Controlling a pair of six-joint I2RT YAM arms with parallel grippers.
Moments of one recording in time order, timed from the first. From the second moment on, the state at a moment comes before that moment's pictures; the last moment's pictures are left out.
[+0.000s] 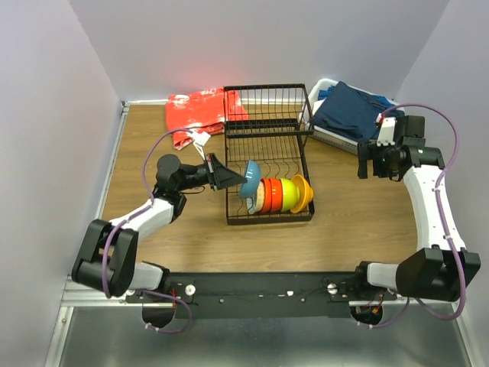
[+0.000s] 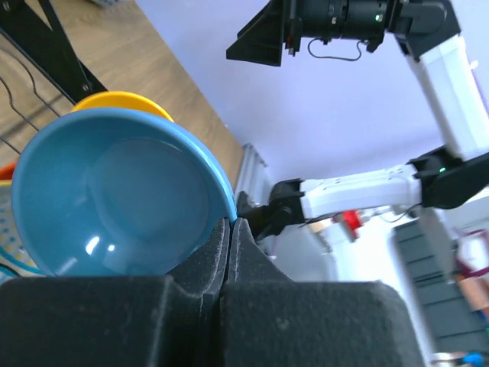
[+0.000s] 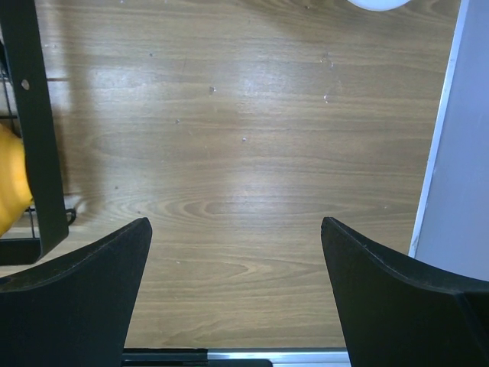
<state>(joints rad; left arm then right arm) -0.32 1.32 0.59 0.86 0.99 -1.03 -0.12 1.27 1.26 -0.92 -0.05 -0.19</state>
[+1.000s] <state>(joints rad) -0.24 1.70 0.48 1.27 0.90 -1.43 -0.12 1.32 1.26 -0.95 0.00 -0.23</state>
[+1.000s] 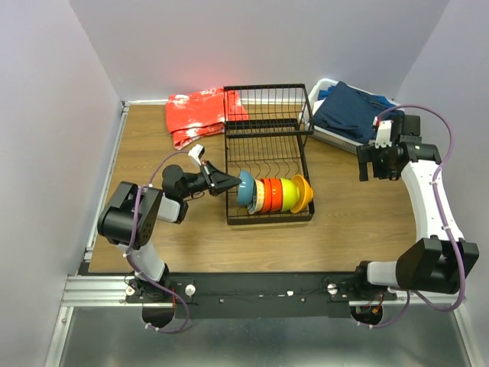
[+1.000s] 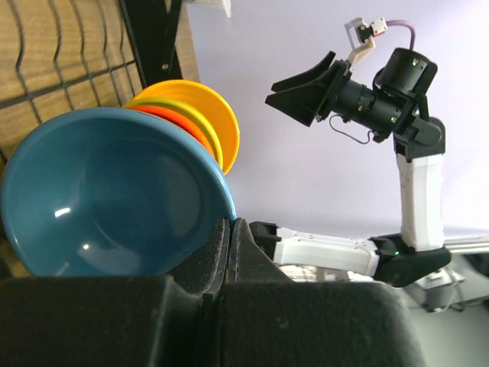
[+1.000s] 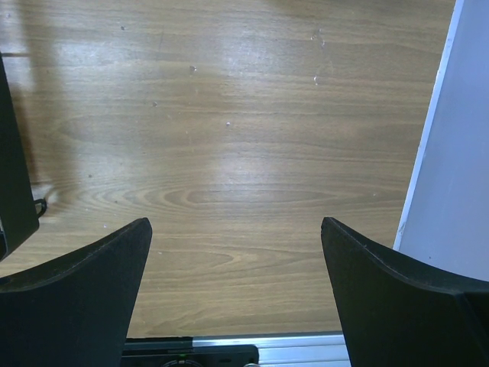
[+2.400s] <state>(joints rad) -0.19 1.82 0.48 1.34 1.01 -1.75 -0.12 1.42 1.32 -0.98 0.02 -0.26</state>
